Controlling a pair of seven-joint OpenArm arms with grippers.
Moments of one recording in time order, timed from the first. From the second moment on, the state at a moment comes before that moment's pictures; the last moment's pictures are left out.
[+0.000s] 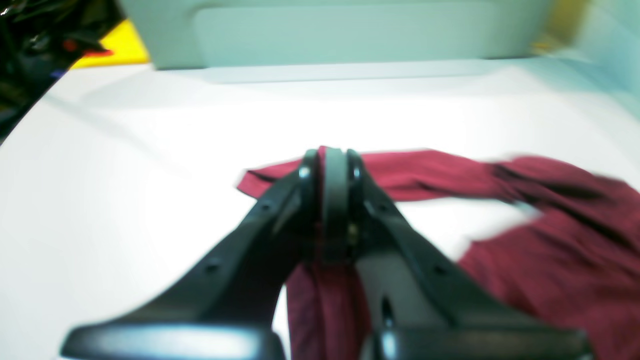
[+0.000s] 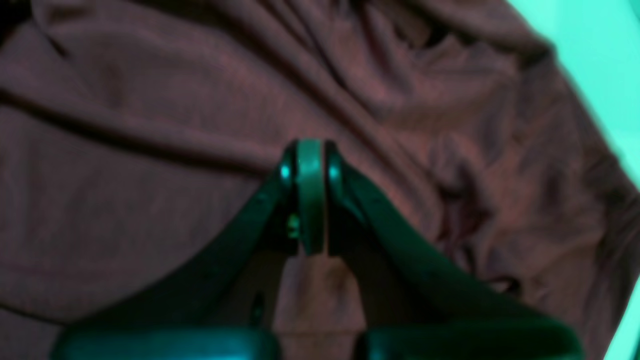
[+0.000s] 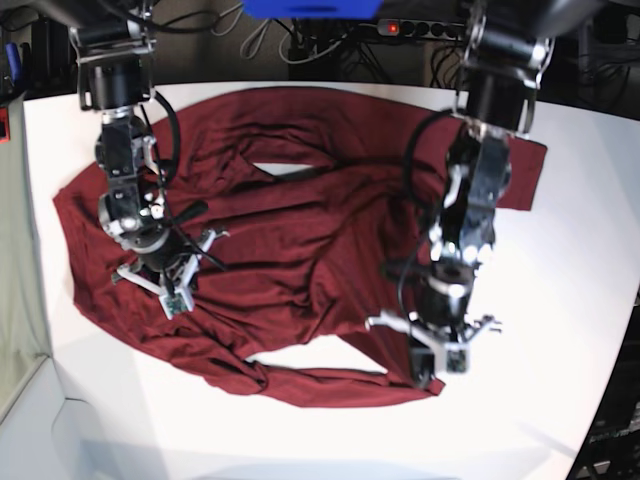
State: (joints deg) left arm -16.2 -7.2 12.3 75.1 -11.1 4.4 4.2; right arm 9.1 10.5 -2.0 74.0 -5.4 17.6 -25.3
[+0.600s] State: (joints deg) left arm -40.3 -6.8 10.7 49.8 -11.1 3.9 3.1; right arm 5.3 10.4 0.3 77.1 -5.4 17.6 -25.4
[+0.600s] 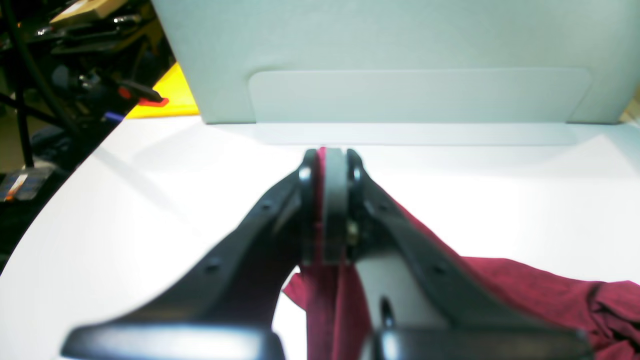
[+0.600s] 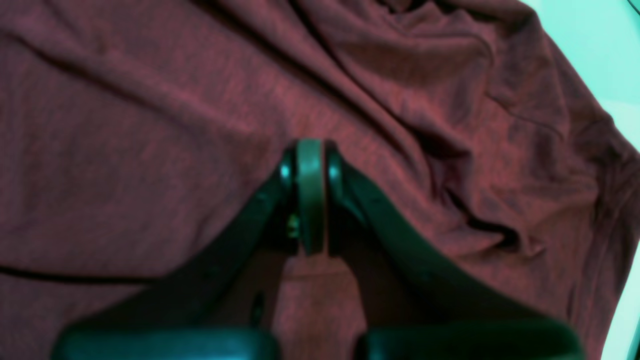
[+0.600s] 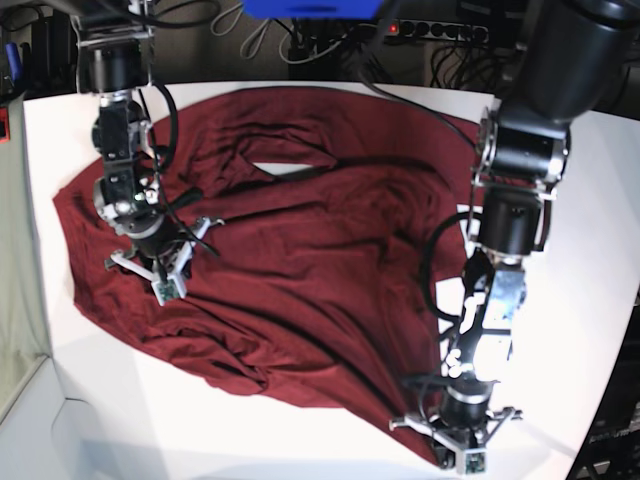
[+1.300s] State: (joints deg) left arm -47.9 -7.6 10.7 27.0 -11.0 3.8 3.2; right arm 1.1 10.3 0.9 80.3 -5.4 17.6 -25.6
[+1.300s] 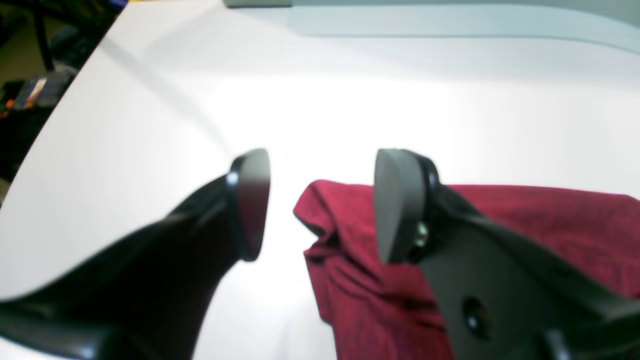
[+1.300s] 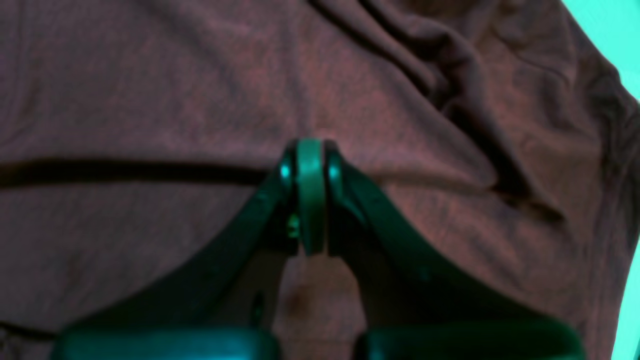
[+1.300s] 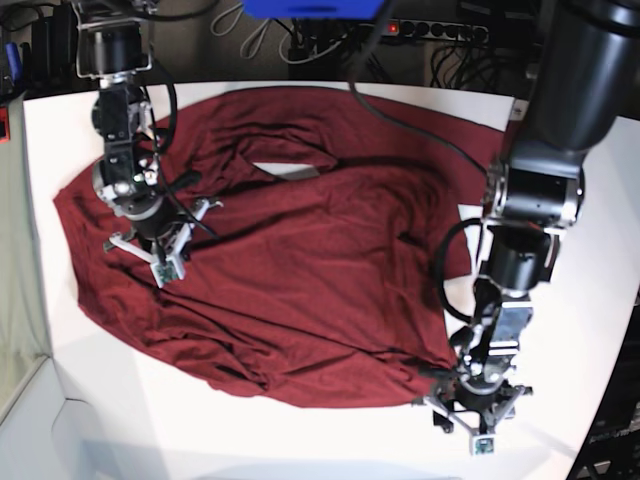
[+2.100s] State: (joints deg) left arm -1.5 -11.1 2.8 72.6 -11.1 4.0 3.7; right arm -2.5 10.2 1.2 82.4 -5.4 17.6 -25.4
